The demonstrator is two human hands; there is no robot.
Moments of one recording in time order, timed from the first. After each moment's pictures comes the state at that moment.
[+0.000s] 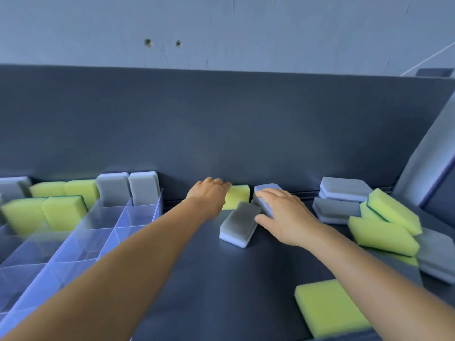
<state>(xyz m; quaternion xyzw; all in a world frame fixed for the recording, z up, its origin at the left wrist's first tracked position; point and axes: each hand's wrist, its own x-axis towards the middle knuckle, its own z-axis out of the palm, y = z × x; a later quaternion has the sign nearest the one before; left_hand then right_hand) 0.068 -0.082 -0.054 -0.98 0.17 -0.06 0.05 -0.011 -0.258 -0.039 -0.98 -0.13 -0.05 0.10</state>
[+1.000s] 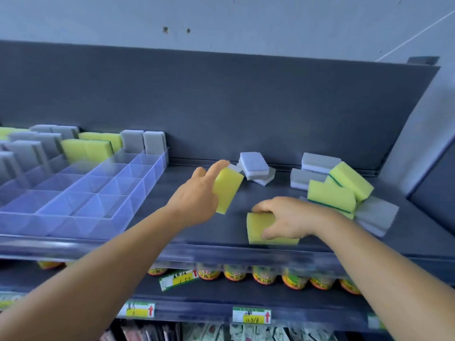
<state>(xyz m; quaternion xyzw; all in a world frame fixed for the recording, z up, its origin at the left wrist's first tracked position) -0.130 -0.139 -0.056 -0.97 0.06 -0.11 -0.21 -0.121 -0.340 -0.038 -0.96 -0.23 0.15 0.06</state>
